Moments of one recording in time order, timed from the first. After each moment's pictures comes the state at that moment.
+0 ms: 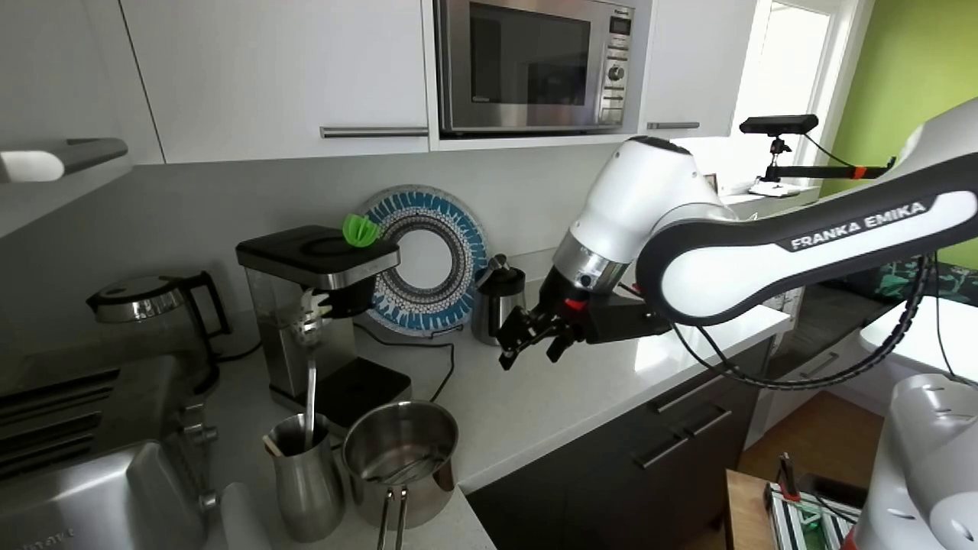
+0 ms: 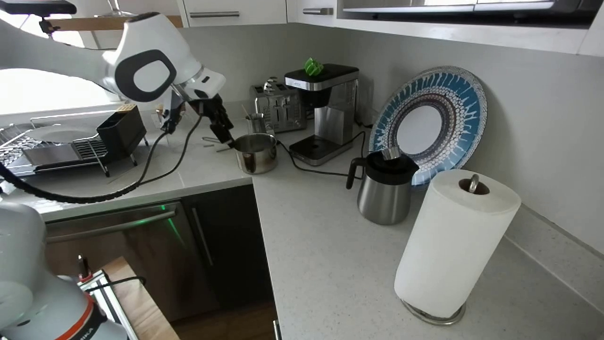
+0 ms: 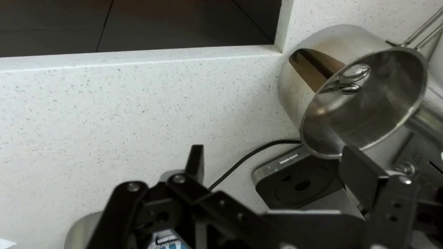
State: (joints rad) arm -0.16 -0.51 0.27 -2.49 0.11 2.44 0.60
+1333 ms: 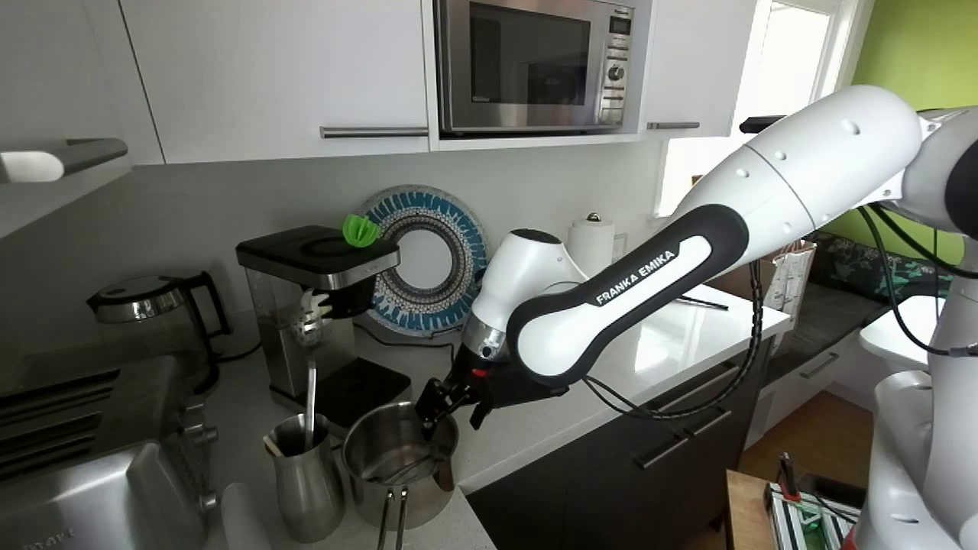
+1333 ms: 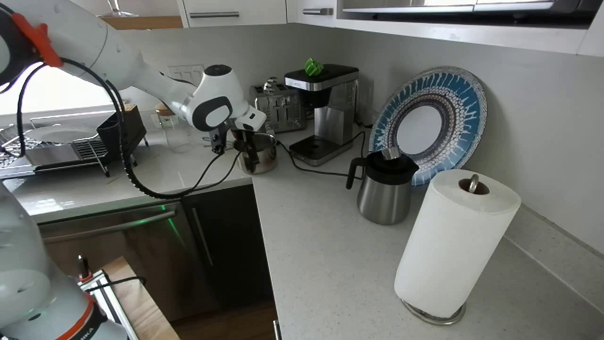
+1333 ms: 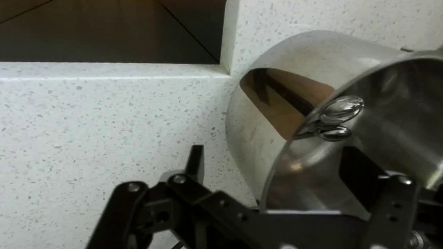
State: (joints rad) arm 0.02 0.04 0.14 -2.25 0.21 2.65 0.49
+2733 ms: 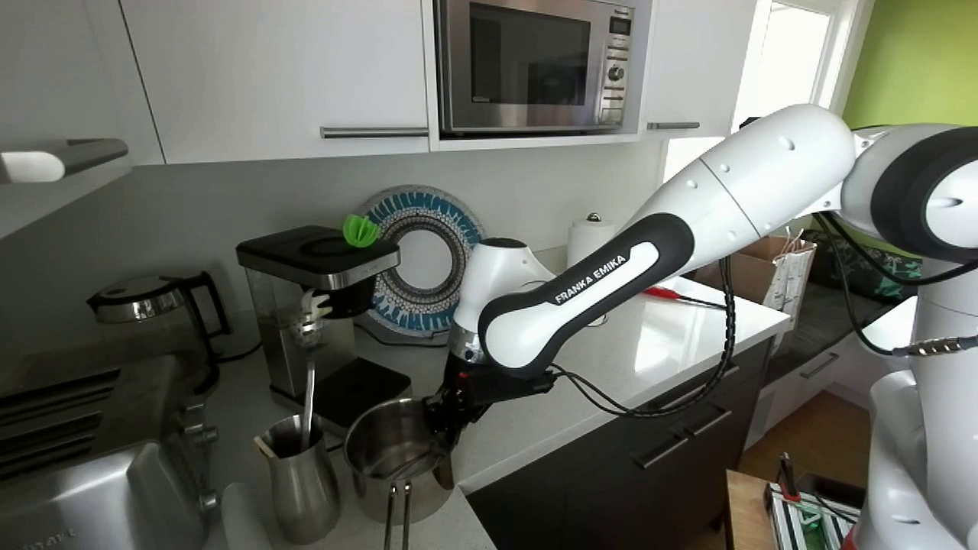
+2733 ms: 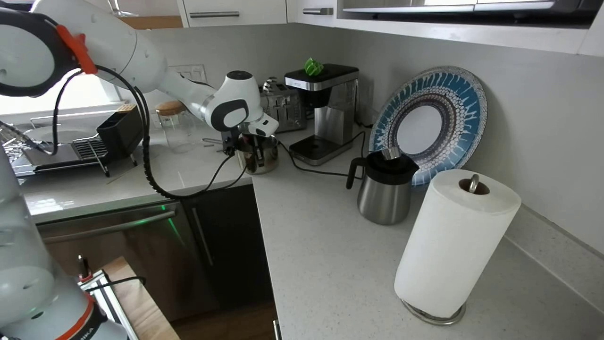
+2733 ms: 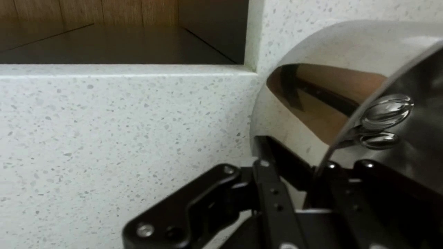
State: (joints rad) arm 0.06 0.15 0.06 -2.12 0.19 2.51 0.51
